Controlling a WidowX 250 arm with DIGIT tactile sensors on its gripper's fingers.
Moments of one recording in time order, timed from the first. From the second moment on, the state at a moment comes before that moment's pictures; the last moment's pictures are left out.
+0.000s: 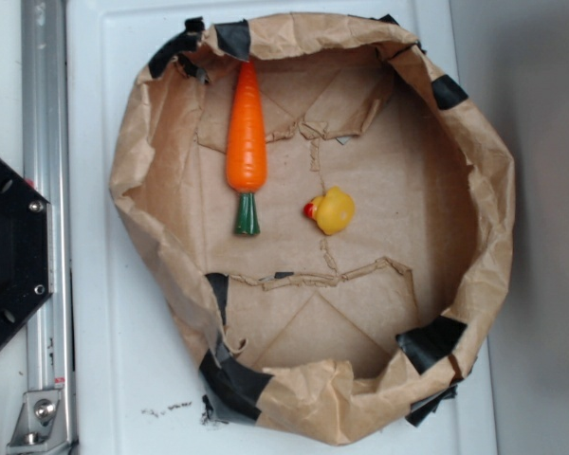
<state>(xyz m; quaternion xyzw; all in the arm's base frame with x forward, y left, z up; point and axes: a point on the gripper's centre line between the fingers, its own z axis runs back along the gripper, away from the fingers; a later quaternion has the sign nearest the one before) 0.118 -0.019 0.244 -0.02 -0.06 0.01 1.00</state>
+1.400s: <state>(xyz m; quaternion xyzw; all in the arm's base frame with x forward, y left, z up) 0.284 0.014 0.093 0.01 -0.01 -0.20 0.98</state>
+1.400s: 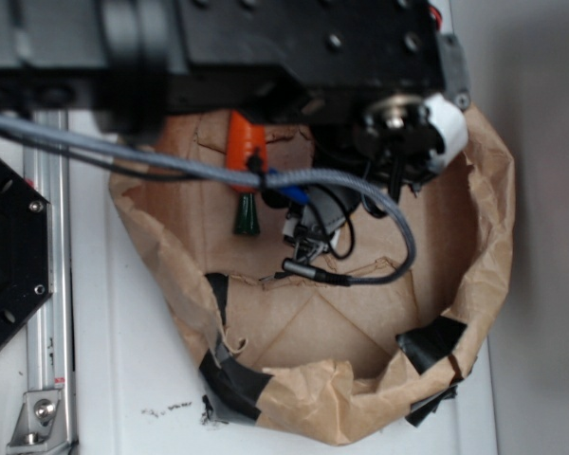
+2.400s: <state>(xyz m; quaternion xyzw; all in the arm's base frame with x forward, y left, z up) 0.280 0.042 0.065 0.00 -0.05 -0.16 0.99</state>
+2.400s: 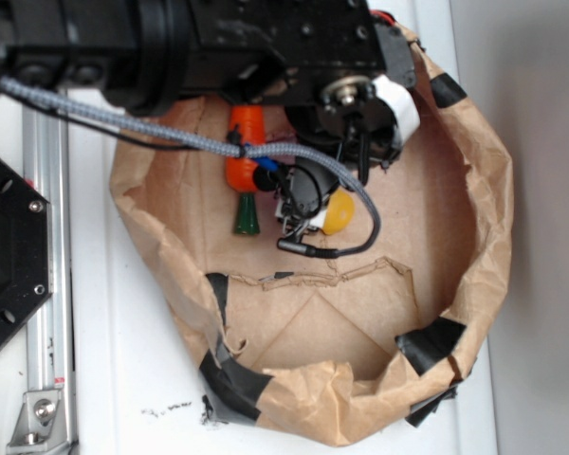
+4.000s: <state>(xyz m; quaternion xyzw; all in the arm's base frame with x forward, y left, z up) 0.291 -0.003 0.016 0.01 -0.05 -0.20 0.98</state>
